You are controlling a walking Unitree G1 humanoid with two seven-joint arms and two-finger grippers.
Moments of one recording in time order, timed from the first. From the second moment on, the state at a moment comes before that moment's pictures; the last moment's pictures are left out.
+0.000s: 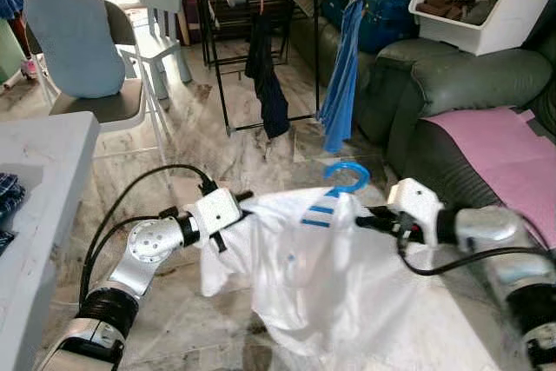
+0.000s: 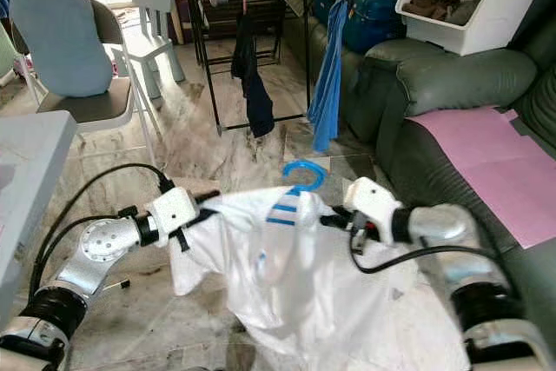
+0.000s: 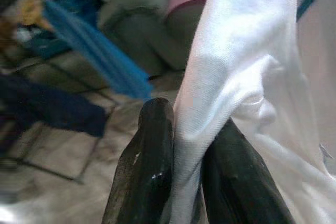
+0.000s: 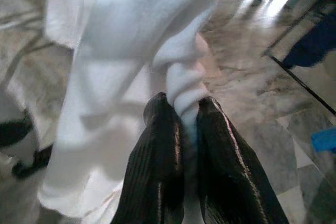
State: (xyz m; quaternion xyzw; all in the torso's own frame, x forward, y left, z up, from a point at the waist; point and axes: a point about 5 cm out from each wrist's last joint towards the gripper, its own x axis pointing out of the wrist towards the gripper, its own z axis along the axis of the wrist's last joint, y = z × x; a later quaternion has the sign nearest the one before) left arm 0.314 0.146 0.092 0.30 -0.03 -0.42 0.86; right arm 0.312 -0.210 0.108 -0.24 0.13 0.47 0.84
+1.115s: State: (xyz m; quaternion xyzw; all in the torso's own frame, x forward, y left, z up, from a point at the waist) left arm 0.285 0.122 0.066 0.34 -0.07 -0.41 0.85; right arm 0.315 -0.174 0.092 -0.14 0.13 0.26 0.95
